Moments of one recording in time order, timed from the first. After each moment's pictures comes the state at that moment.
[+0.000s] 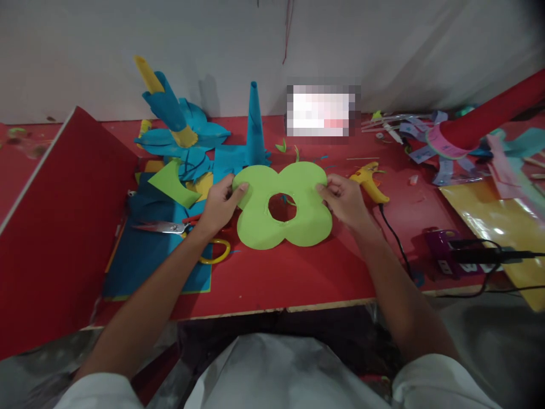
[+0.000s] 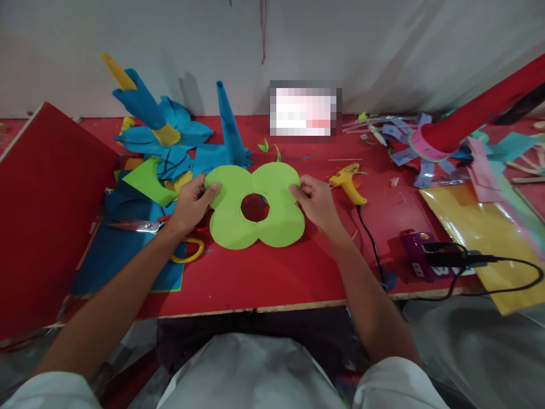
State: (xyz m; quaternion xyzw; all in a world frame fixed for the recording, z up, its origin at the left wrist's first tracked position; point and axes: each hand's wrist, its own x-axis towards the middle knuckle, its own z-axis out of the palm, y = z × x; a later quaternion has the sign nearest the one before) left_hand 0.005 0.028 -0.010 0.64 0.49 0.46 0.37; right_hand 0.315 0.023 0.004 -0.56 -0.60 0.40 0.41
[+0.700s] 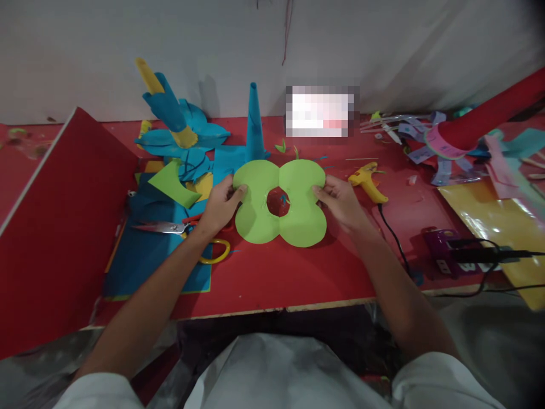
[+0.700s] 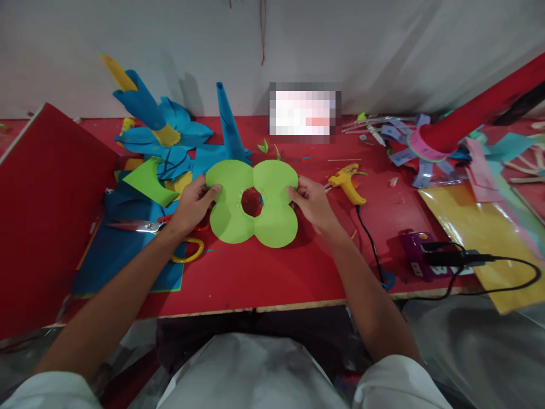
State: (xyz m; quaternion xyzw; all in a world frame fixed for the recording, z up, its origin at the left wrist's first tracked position) left_hand 0.005 0.030 -0.016 0.63 0.50 0.45 0.40; right_hand 0.305 0.022 0.005 -0.51 -0.57 0.48 0.43
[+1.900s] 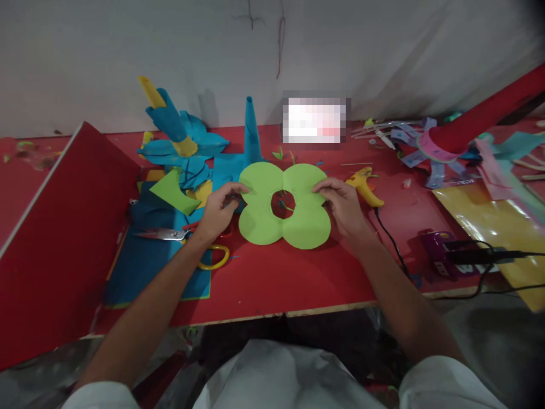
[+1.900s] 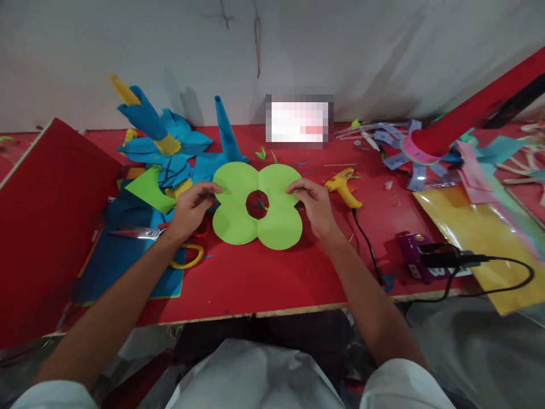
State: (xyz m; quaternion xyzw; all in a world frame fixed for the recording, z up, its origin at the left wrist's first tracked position) left_hand 0.002 0.028 -0.004 0.68 0.47 0.45 0.35; right_hand 0.312 0.024 0.005 -0.54 -0.54 0.43 0.48
